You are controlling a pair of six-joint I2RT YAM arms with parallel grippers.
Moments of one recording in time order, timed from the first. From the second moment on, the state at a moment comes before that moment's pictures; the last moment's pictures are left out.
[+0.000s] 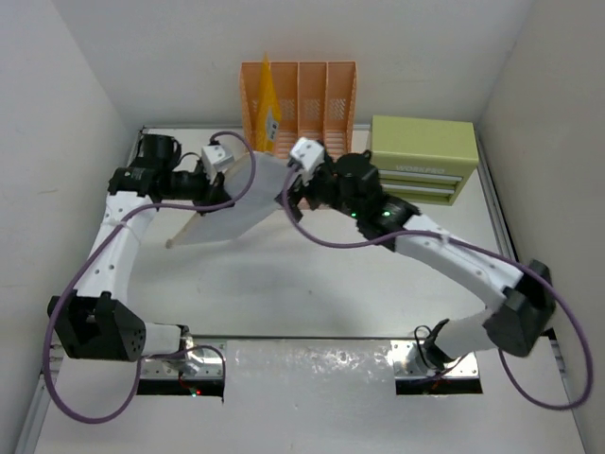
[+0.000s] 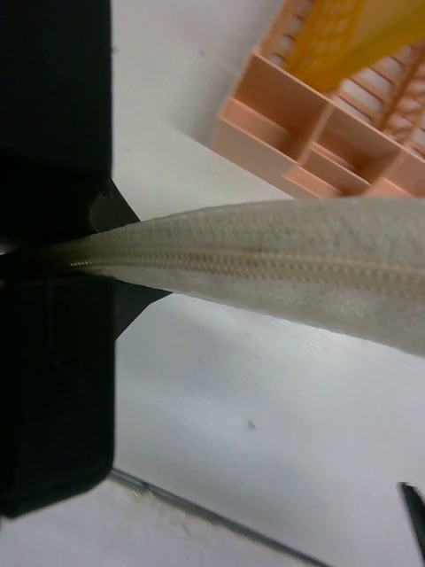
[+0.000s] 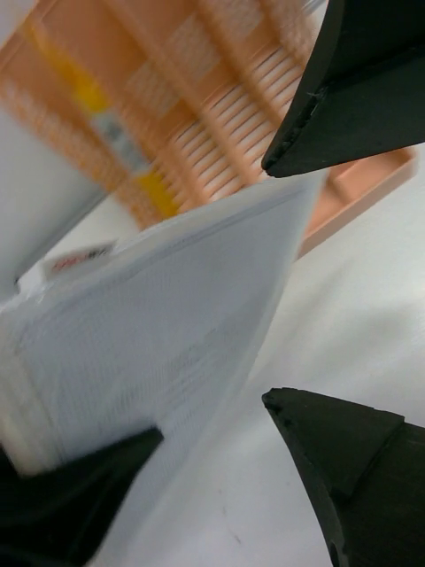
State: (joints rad) left arm -0.01 1.32 1.31 -0.96 0.83 0.73; right arm 0.80 1.44 1.18 0.05 -0.11 -0.27
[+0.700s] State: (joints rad) left arm -0.46 1.57 1.68 -0.43 0.44 -0.18; right arm 0.78 0.89 0.98 -0.32 0.63 -0.11
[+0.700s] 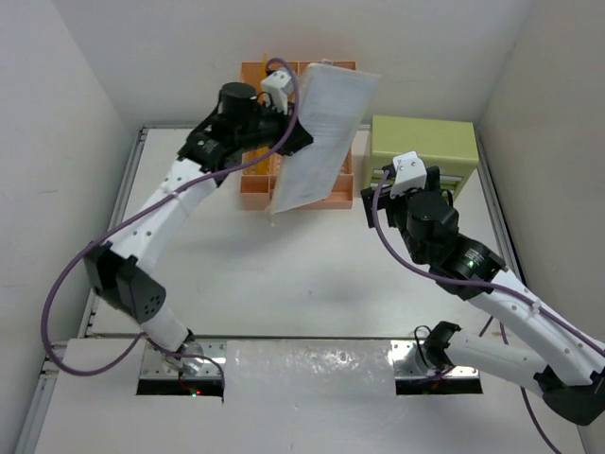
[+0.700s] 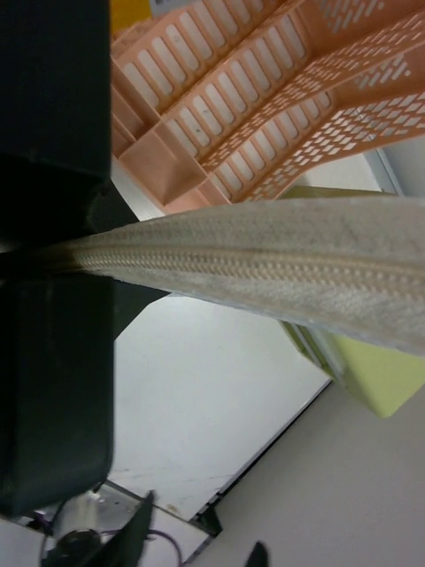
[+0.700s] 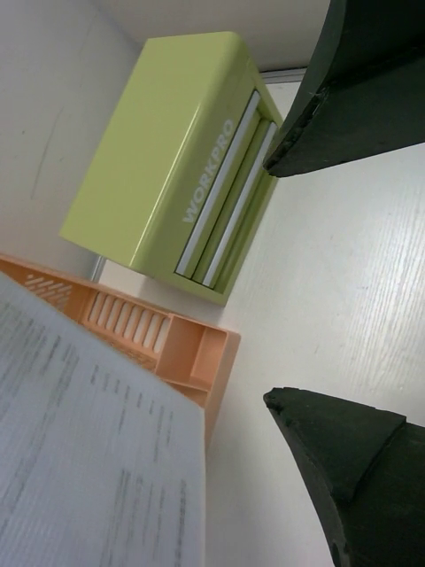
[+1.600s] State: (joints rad) left arm -0.50 1.85 1.97 -0.25 -0.30 -0.19; right arm 0.78 0.93 0.98 -0.36 0.68 -0.11
